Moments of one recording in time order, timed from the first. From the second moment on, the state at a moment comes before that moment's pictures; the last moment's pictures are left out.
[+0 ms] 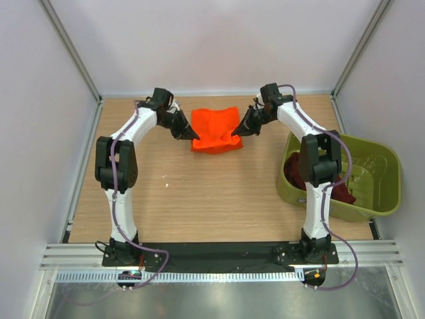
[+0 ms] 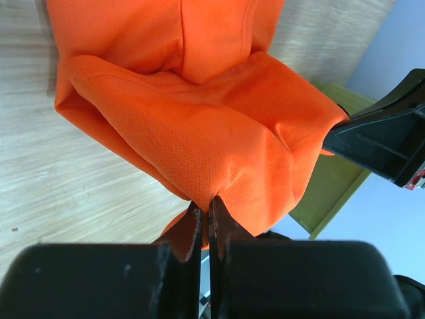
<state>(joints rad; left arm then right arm) -0.23 2.07 1.73 -0.76 0.65 -0.73 0.25 2.12 1.80 -0.78 -0.67 0.73</state>
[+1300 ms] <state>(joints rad) -0.39 1.03 0.72 -0.78 0.60 -0.90 0.53 1.30 0.94 -0.86 -0.60 0.83</state>
